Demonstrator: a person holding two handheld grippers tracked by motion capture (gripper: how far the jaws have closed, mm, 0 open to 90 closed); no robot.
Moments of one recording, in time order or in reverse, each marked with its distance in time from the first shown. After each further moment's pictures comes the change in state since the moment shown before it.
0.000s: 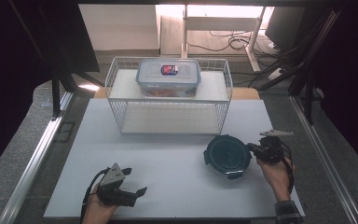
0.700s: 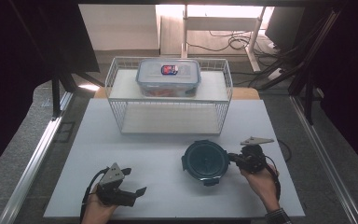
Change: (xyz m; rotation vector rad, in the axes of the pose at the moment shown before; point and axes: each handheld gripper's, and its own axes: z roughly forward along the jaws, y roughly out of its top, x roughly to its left) left arm 0.002 0.000 0.000 0.007 -0.007 -0.011; right arm 0.061 -0.006 0.002 0.048 0.171 -0.093
